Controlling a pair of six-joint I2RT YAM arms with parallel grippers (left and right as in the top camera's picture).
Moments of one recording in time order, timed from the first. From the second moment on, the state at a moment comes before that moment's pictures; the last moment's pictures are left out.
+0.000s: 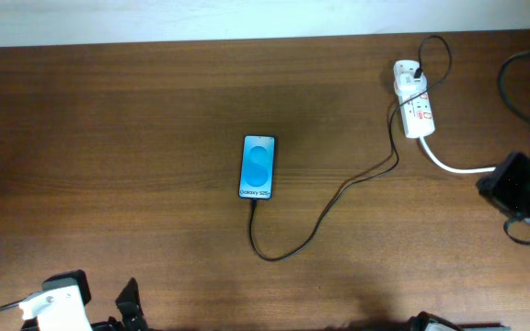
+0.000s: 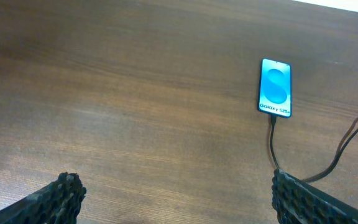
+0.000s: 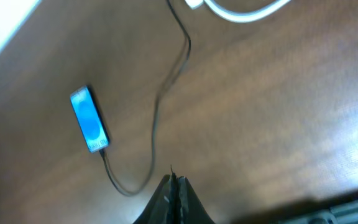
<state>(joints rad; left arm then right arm) -0.14 0.37 1.17 -1.46 -0.17 -0.27 -0.45 1.24 1.69 -1.59 -0.33 0.24</state>
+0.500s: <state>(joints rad) -0.14 0.37 1.17 -1.46 -0.17 -0.27 -0.45 1.47 1.69 -1.28 -0.43 0.52</state>
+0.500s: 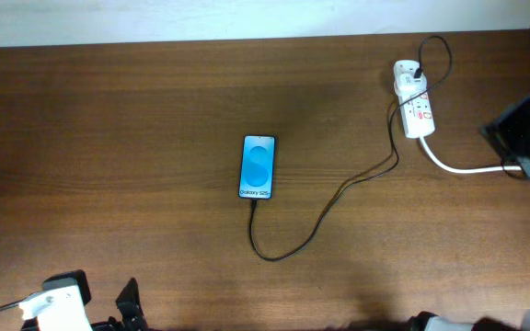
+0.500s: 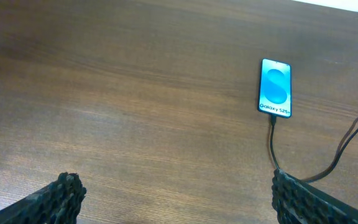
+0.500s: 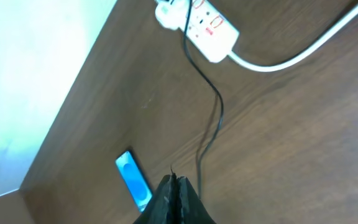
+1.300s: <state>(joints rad) -0.14 0.37 1.17 -1.46 -0.17 -0.27 -0.48 2.20 2.04 -1.06 -0.59 0.71</state>
